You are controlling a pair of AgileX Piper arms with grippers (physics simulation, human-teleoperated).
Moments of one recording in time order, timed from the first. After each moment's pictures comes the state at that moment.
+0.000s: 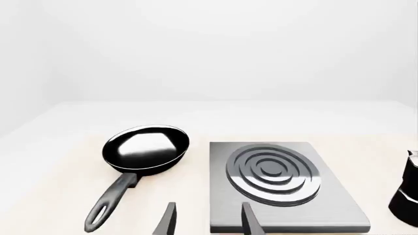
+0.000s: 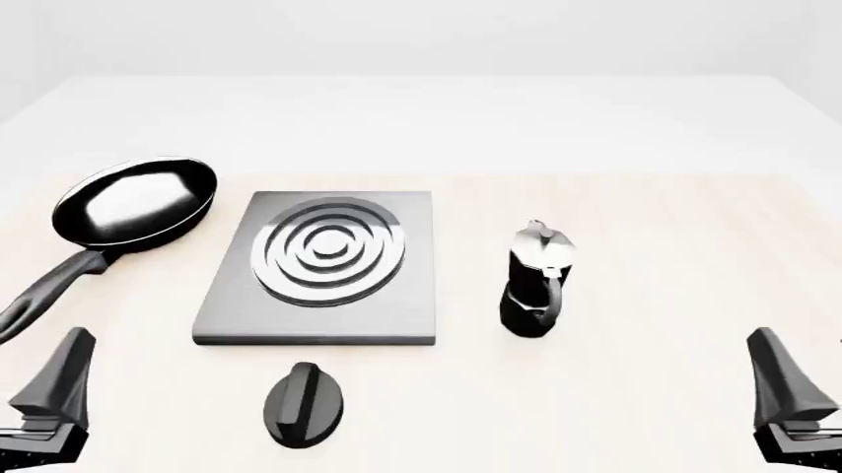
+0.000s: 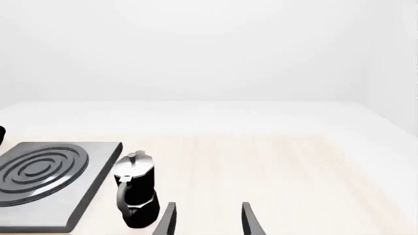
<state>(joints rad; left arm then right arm) 0.00 0.00 0.00 0.00 0.00 0.00 0.00 0.00 0.00 0.00</state>
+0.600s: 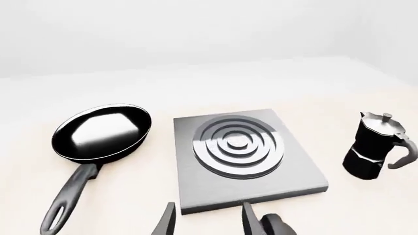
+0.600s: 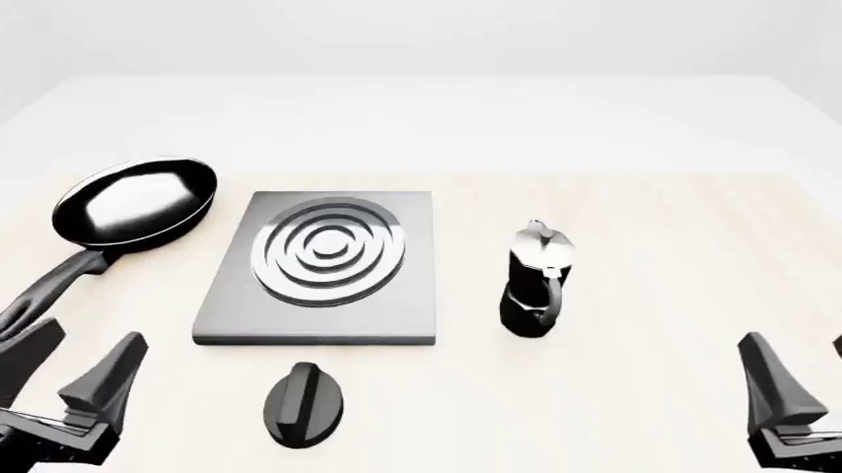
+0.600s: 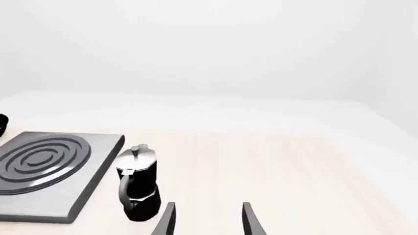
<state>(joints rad) -0.18 0.17 -0.08 0.07 0.00 0.02 0.00 0.00 0.02 -0.03</state>
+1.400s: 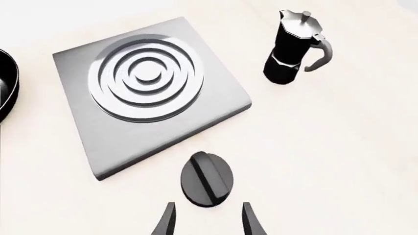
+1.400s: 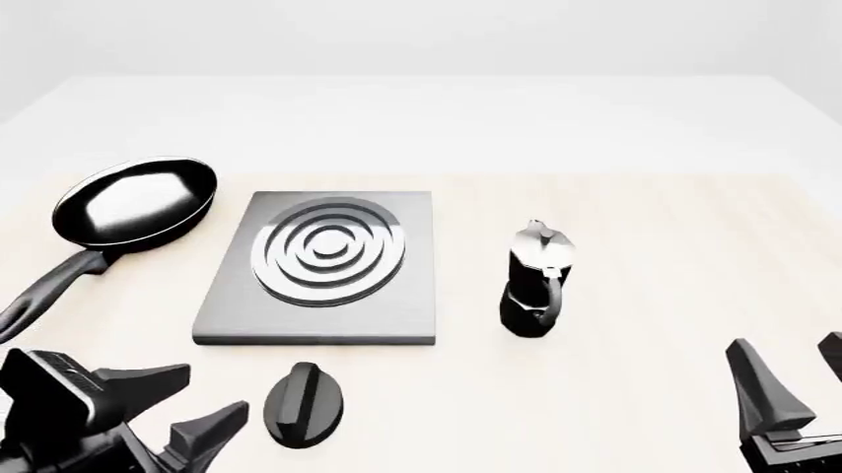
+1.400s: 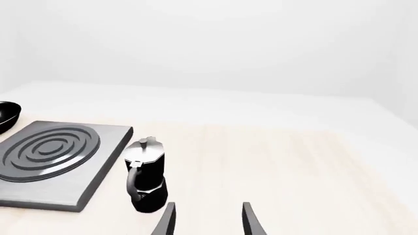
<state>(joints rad) -0.58 0.49 -0.19 0.27 -0.08 0.06 0.00 0.00 0.05 -0.04</state>
